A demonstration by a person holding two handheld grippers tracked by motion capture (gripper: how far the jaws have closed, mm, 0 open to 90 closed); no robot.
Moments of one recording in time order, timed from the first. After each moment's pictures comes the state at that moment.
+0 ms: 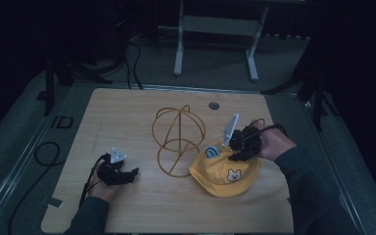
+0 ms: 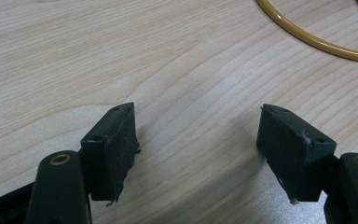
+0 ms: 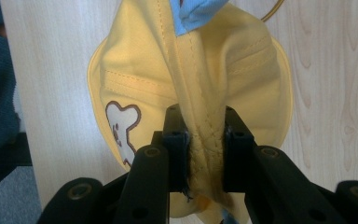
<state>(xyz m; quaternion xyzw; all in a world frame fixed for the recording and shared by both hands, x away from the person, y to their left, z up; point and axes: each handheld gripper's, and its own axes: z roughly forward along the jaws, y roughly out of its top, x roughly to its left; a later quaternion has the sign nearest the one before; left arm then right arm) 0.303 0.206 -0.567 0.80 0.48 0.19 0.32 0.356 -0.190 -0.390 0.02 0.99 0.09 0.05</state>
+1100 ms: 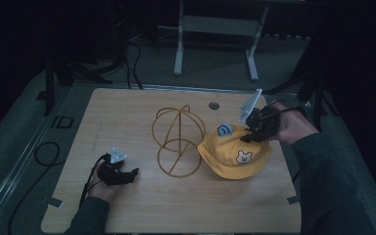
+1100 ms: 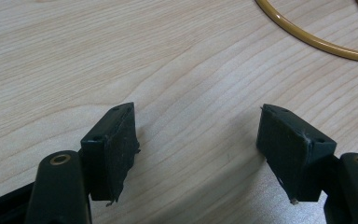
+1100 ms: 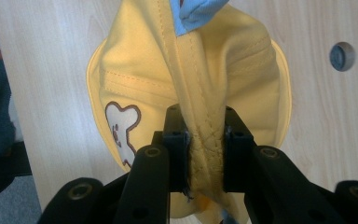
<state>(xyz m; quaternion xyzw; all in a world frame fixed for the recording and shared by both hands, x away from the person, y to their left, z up) 0.303 0.206 -0.567 0.80 0.48 0.19 0.32 0.375 -0.222 -0.333 0.07 0.99 0.12 0.09</state>
